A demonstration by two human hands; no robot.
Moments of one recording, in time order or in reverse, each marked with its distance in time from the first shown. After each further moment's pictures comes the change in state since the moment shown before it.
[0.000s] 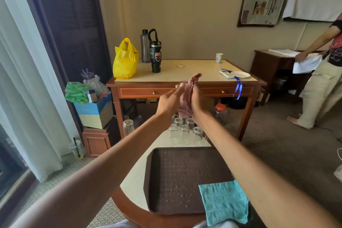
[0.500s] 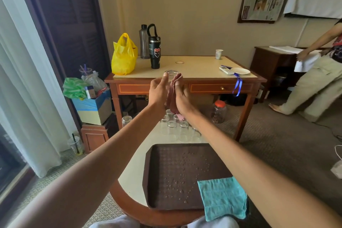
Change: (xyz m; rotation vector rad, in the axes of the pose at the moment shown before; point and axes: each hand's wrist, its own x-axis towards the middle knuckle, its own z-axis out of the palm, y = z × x) left_hand 0.017 0.009 -0.012 -0.202 0.155 0.018; right_hand -0.007 0.012 0.033 -0.162 -0.168 -0.042
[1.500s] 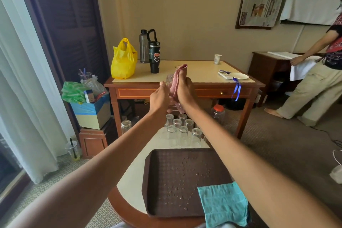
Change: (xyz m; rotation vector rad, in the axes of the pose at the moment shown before) left_hand -0.014 0.006 -0.001 0.098 0.001 -0.052; right_hand 0.009 -0.038 0.009 -0.177 0.242 -0.068
